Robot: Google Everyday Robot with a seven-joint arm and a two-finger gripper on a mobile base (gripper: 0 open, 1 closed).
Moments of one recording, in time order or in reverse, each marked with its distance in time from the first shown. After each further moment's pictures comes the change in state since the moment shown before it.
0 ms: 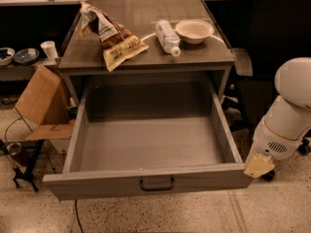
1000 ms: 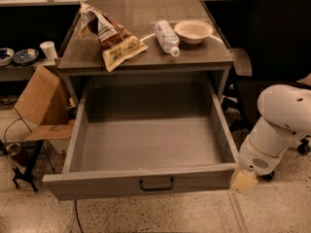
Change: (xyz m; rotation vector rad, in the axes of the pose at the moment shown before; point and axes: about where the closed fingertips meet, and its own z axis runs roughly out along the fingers) arm -0.010 0.010 0.066 -0.110 -0.031 -0.014
